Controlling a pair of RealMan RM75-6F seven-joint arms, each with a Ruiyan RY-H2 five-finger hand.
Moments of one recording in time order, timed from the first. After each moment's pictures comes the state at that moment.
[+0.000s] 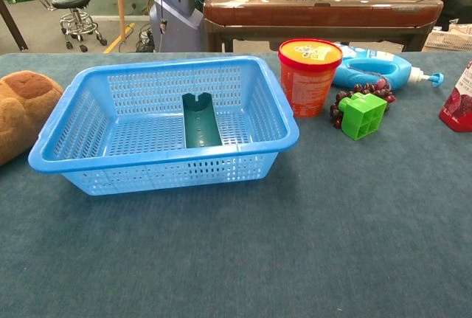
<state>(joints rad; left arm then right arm) -0.04 -1.11 -0.03 -1.80 1.49 1.57 0.34 0.33 -0.89 0.09 -1.75 -1.64 1.19 0.05</state>
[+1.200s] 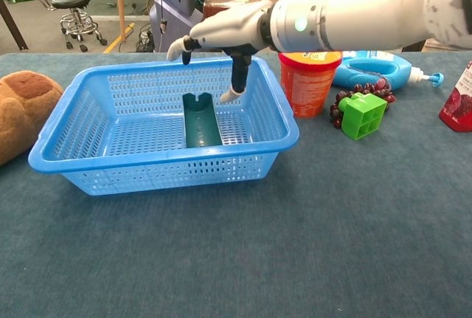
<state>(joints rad) 0.02 -1.08 -0.03 -1.75 1.48 1.62 0.27 1.22 -1.54 0.27 -1.31 -1.13 0.51 -0.38</state>
